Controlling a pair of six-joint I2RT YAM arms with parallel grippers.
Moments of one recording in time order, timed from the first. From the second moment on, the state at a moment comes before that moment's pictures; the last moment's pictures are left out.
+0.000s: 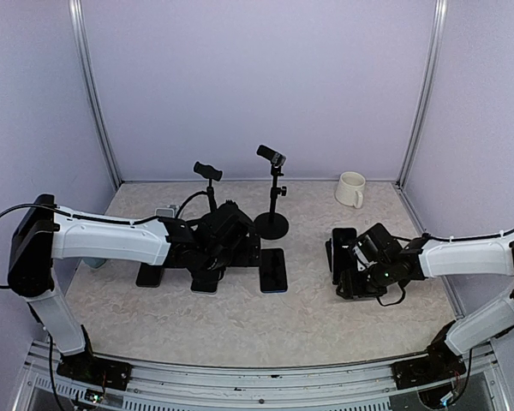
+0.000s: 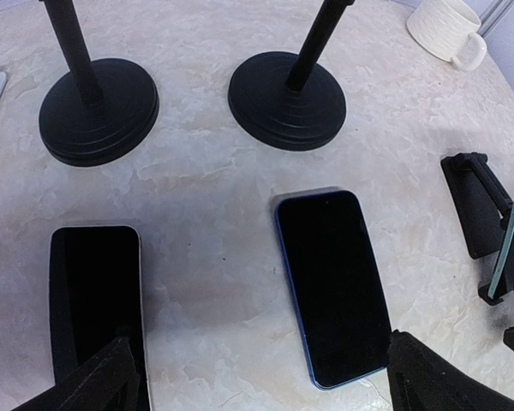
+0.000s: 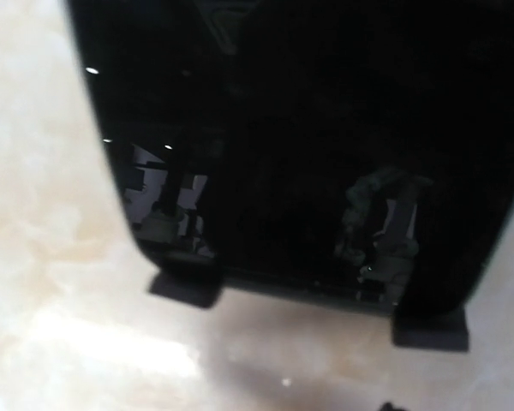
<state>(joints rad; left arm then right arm) -1.02 1.75 1.19 -0.28 -0.49 -0.74 0.65 1.36 0.64 -0.36 -0.01 0.56</state>
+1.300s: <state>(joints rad) -0.99 1.71 1.14 -0.28 -0.49 -0.75 0.58 1.70 0.87 -0.23 0.12 0.45</state>
